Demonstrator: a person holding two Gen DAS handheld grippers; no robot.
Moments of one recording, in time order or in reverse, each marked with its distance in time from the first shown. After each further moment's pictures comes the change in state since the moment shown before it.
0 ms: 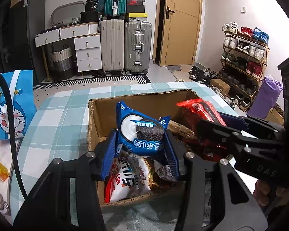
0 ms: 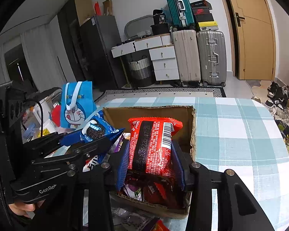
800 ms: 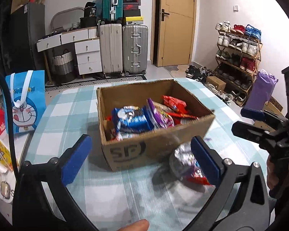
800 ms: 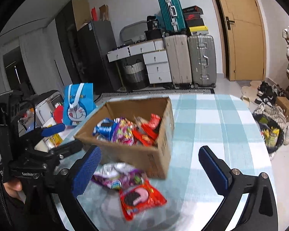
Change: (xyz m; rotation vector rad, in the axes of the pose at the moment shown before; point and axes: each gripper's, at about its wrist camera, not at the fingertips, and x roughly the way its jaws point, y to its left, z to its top) left arm -0.096 -0.018 -0.057 0.038 -0.023 -0.005; right arm -0.098 -0.018 -0.044 0.023 -0.018 -0.038
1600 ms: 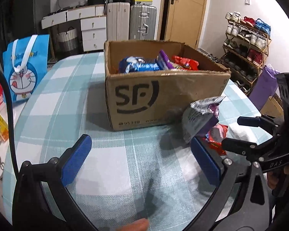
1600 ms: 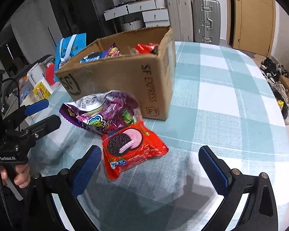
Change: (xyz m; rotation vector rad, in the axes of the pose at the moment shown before) left arm 0.024 0.017 -0.062 -0.080 0.149 0.016; right arm 0.051 0.004 -0.069 -0.036 0.316 -0.033
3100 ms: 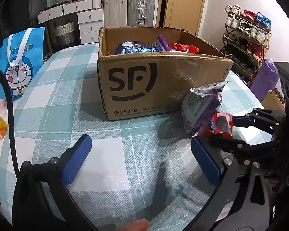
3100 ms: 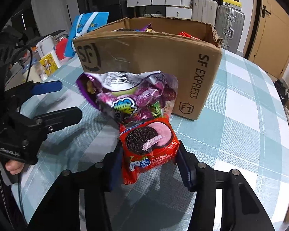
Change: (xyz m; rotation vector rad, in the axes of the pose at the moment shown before) left arm 0.023 -0.002 -0.008 0.015 0.060 -0.008; right arm 0.023 0.037 -0.004 -0.201 0.041 0.004
